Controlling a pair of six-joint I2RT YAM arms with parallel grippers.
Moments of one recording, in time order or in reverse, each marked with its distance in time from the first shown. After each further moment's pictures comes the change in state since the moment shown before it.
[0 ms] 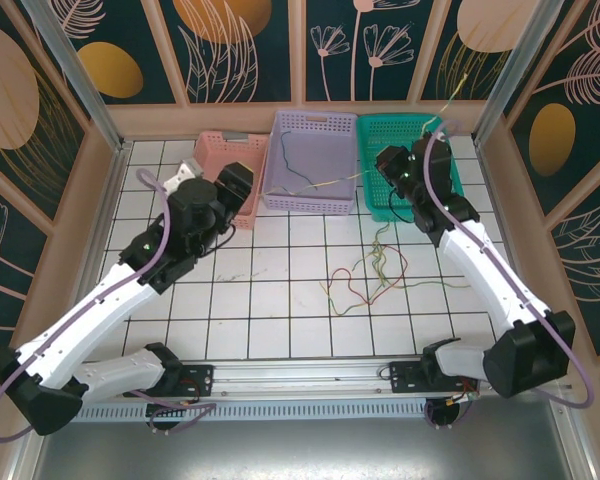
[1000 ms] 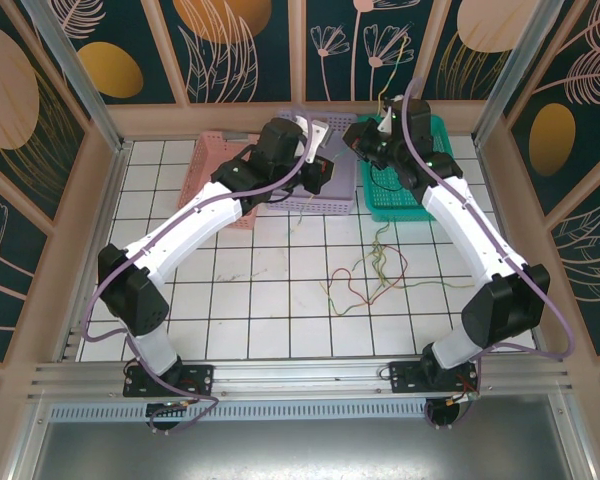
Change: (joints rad) left arm -0.004 0.676 0.578 -0.122 0.534 0.993; right arm 0.024 0.257 0.359 -0.154 -0.328 -0.084
